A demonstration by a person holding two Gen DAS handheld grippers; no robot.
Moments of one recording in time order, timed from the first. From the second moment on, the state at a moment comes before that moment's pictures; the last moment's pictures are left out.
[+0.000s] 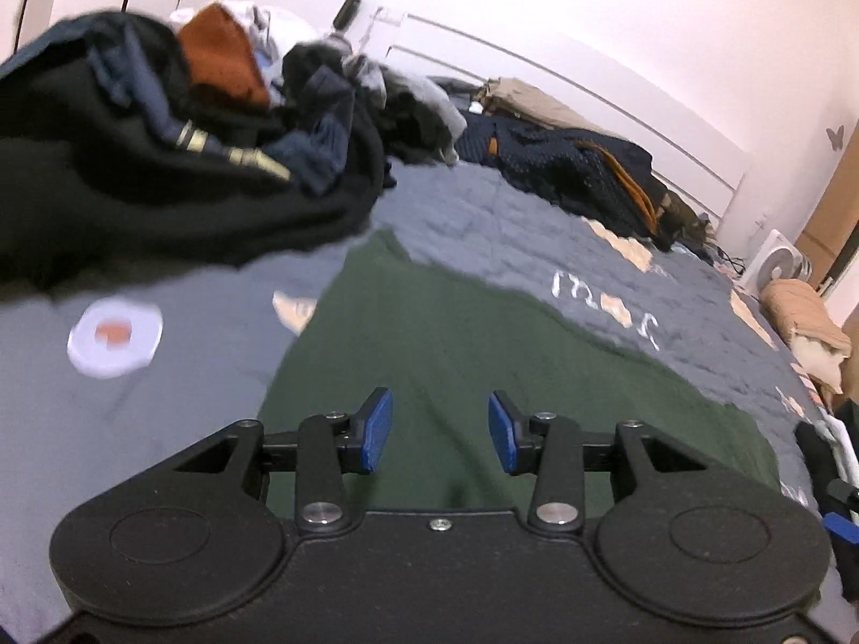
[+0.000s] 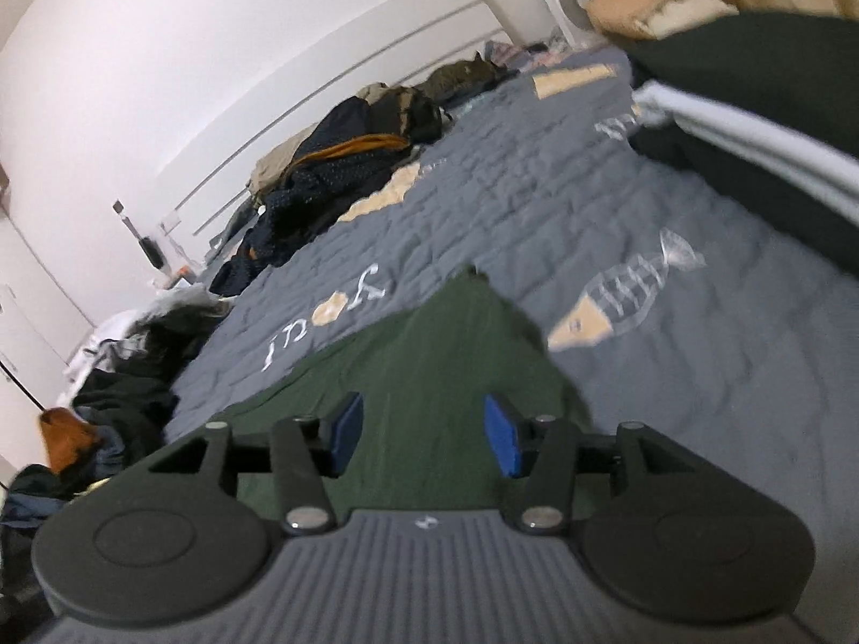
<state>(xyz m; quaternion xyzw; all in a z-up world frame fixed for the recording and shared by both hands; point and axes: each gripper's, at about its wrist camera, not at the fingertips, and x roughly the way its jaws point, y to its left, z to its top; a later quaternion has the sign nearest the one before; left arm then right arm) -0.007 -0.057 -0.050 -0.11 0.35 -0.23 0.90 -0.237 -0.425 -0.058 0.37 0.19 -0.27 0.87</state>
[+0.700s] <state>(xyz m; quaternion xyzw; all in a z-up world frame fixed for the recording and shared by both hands) -0.030 0.026 -0.112 -0.37 0.46 -0.20 0.78 -0.300 -0.388 -0.103 0.55 0.17 -0.24 0.78</state>
